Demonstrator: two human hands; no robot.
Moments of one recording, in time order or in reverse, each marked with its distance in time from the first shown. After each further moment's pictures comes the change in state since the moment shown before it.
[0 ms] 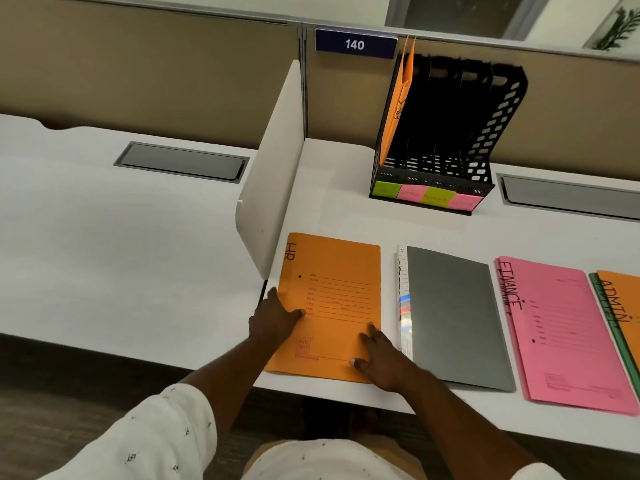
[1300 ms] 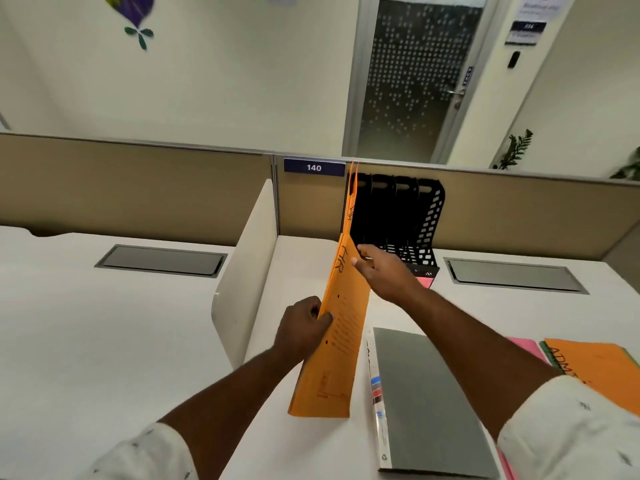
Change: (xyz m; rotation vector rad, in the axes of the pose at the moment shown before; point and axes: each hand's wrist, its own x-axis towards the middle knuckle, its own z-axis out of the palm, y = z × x) left_hand -0.044 0.180 -0.069 -0.330 0.065 0.698; right_hand -0.062 -0.061 -0.297 0.250 0.839 -0.183
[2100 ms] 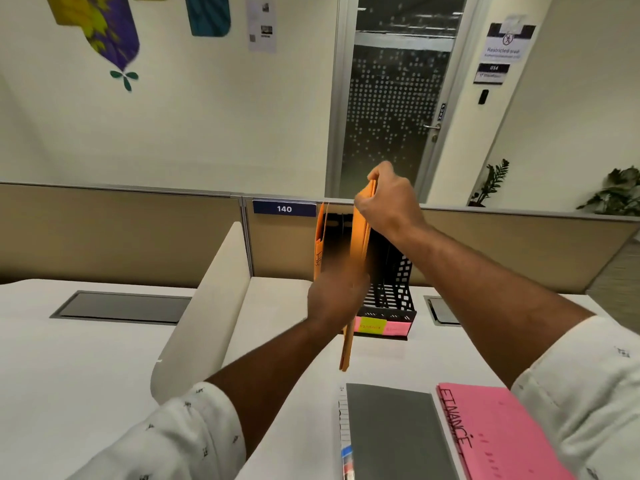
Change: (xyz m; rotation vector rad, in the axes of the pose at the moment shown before) left_hand 0.129 0.156 0.060 0.122 0.274 0.264; right_hand 0.106 -0.050 -0.177 -0.032 0.512 -0.127
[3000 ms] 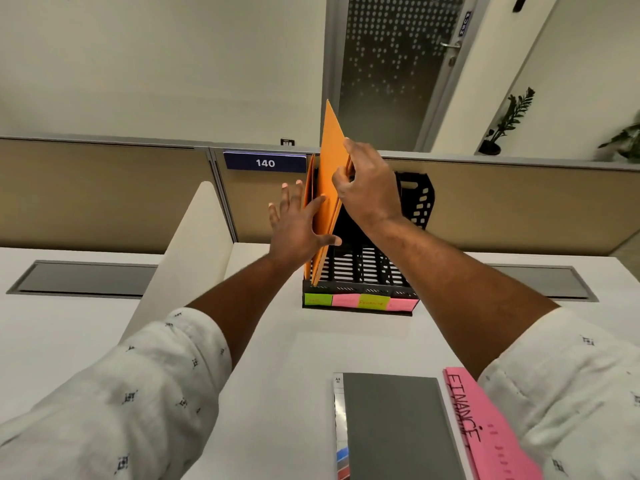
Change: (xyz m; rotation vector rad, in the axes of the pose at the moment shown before) left_hand 0.159 -0.121 0.046 0.458 -0.208 0.022; right_hand 0.057 0.077 0.131 0.011 0.039 -0.167
